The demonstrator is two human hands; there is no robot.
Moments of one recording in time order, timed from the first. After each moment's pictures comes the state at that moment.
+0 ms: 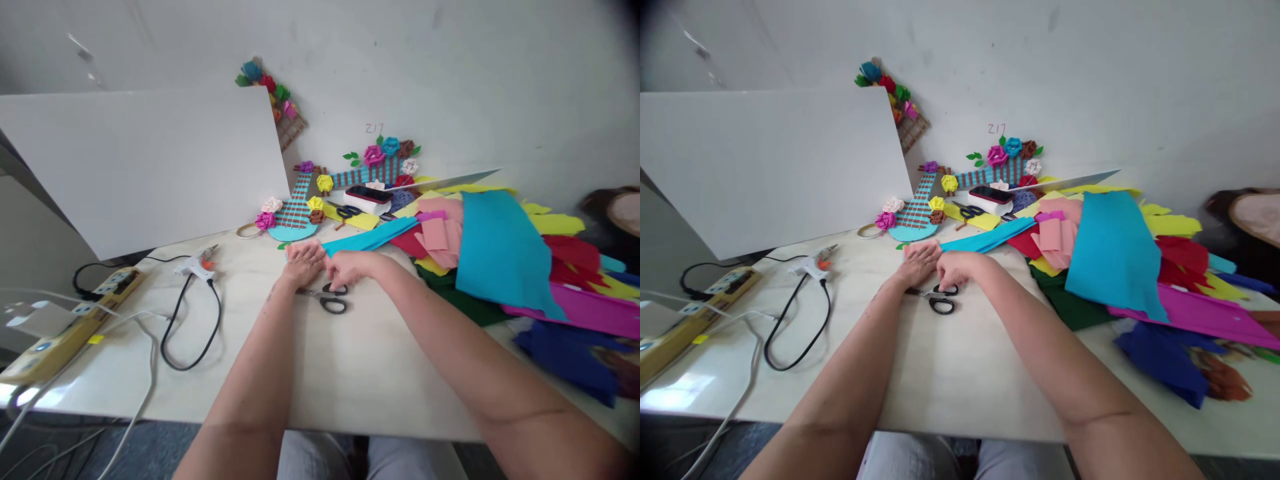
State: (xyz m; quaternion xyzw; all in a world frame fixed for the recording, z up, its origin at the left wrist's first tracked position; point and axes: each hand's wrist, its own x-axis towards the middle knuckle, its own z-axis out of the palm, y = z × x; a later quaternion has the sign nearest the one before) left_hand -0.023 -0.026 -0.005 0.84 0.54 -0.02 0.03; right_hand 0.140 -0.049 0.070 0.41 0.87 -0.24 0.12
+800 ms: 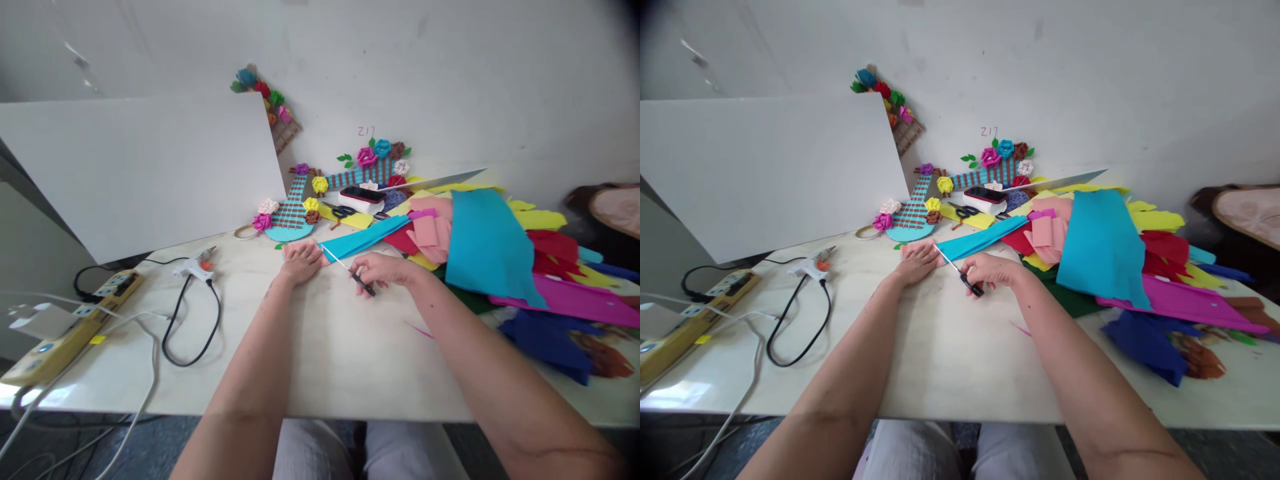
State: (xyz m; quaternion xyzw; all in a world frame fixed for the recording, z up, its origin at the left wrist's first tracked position) left_hand -0.023 -0.020 -0.011 0.84 0.55 -0.01 0.02; right_hand 0.210 -0.072 0.046 0.46 0.73 -0.50 -0.07
